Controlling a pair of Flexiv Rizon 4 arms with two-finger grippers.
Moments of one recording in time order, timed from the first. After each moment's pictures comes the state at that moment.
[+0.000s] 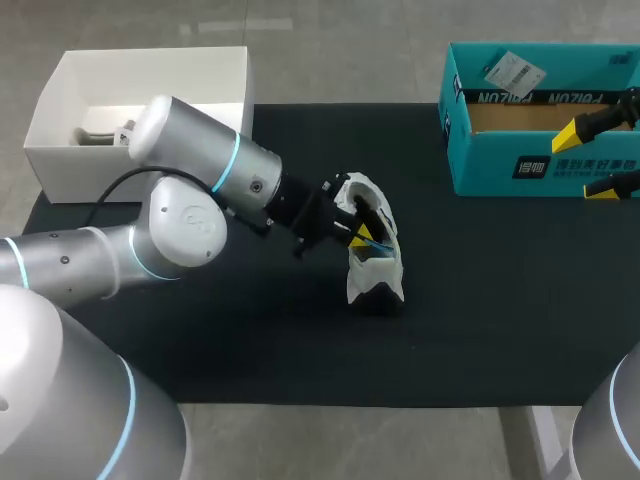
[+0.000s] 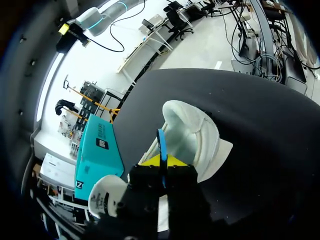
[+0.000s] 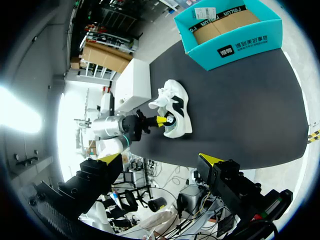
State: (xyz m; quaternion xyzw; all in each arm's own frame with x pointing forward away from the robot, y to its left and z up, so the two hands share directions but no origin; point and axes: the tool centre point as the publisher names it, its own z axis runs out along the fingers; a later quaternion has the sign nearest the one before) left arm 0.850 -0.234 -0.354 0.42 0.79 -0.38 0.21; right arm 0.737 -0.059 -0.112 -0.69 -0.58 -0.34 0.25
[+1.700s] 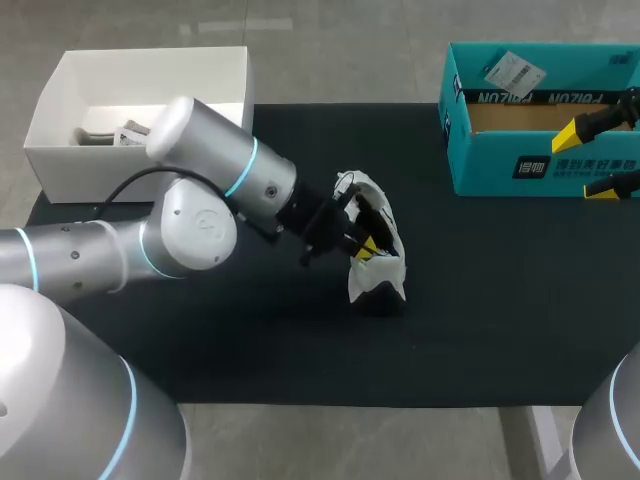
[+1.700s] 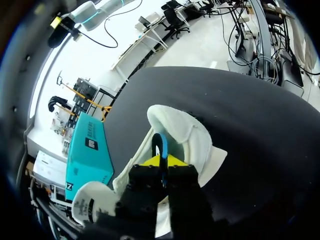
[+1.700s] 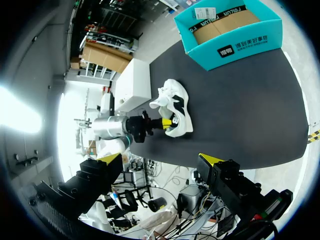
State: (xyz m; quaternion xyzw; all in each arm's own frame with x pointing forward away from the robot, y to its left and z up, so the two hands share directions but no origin) left arm 0.836 -0.245 -0.369 0.43 0.80 -0.37 0.18; right arm 0.737 -0.059 -0.112 -0.69 -0.58 -0.34 0.25
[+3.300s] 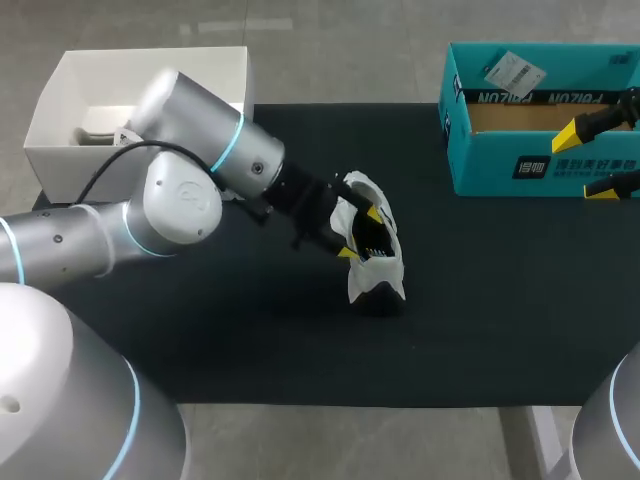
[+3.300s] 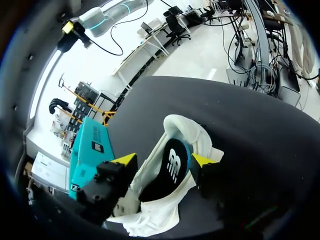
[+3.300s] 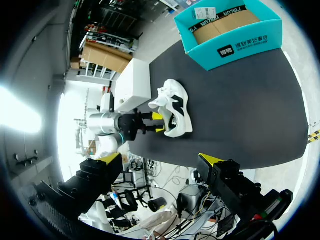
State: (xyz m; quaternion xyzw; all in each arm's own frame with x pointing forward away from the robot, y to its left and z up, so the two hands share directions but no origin) left arm 0.839 -0.232 -0.336 0.43 0.80 -0.39 0.16; right arm 0.737 -0.059 -0.112 -0.69 -0.58 -0.34 0.25
